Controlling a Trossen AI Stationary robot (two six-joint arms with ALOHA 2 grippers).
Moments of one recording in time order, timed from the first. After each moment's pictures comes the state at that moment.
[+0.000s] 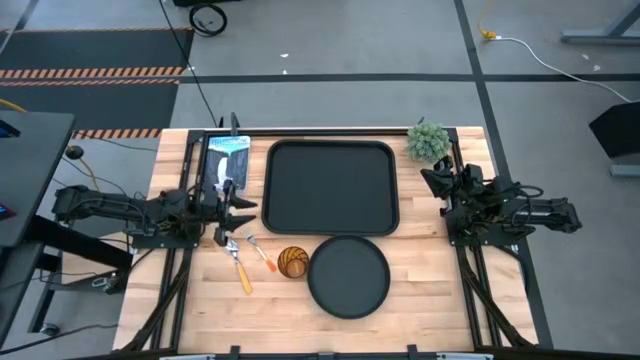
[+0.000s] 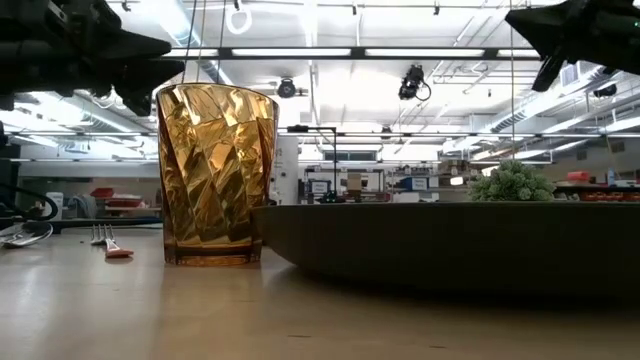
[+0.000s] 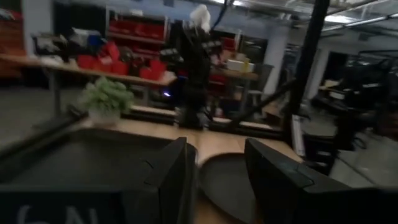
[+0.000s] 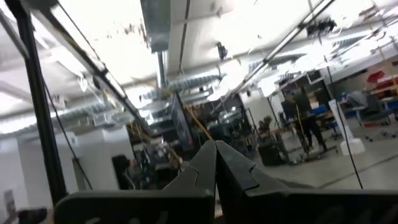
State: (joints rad) left arm -0.06 0.41 0.01 0.52 -0.08 -0.16; right arm -0.07 0.01 0.03 0.50 0.20 0.22
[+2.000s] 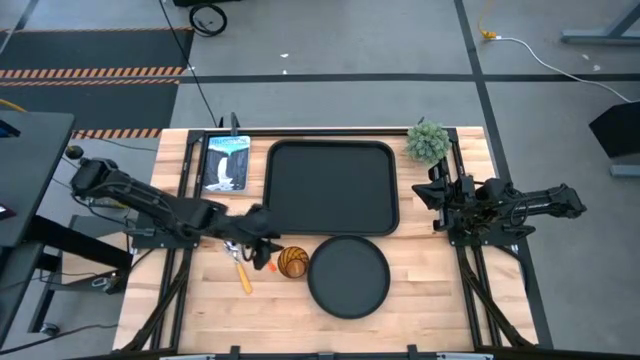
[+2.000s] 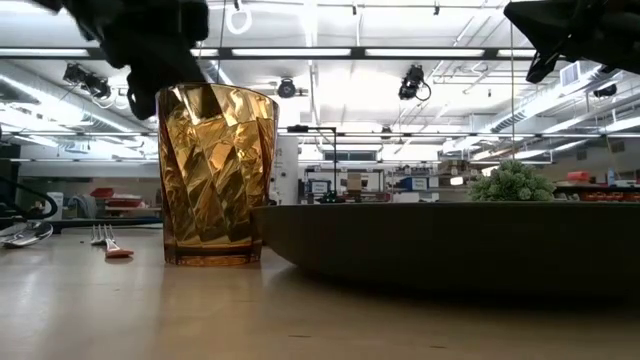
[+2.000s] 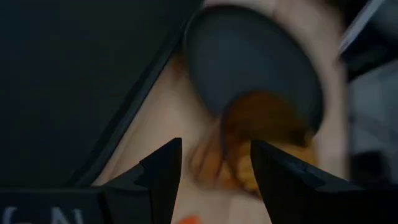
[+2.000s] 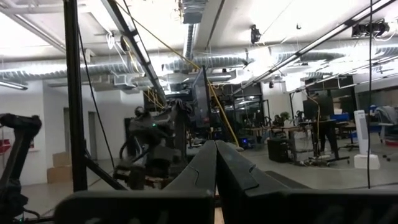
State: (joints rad) left arm -0.30 1.20 0.72 -0.26 -0.21 -0.70; right arm 0.07 0.13 0.03 0.54 0.17 0.00
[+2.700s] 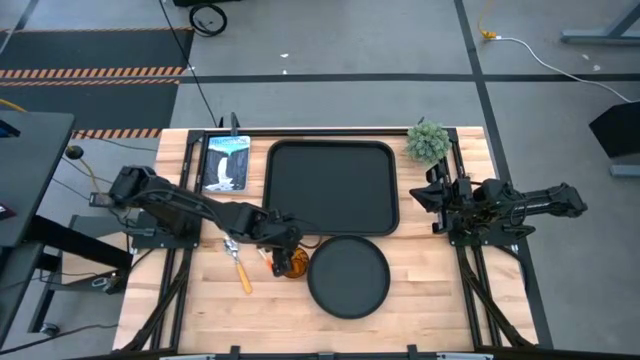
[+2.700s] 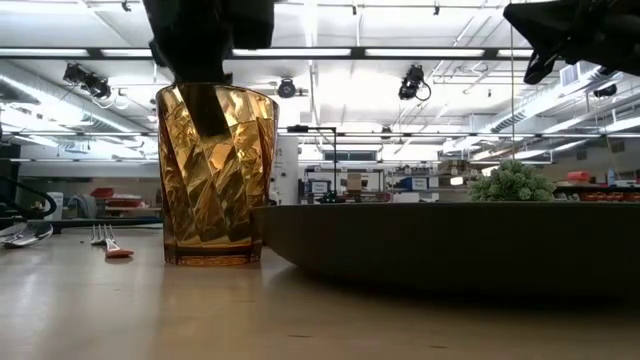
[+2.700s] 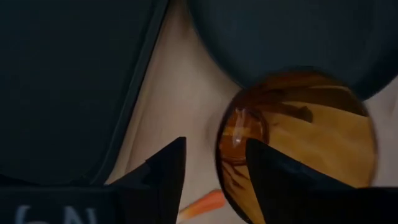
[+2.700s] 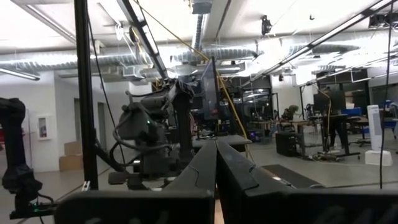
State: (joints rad) left arm -0.26 1.59 1.16 -0.69 -0.10 -0.53; right arm 0.07 0.16 0.03 0.52 0.13 0.00
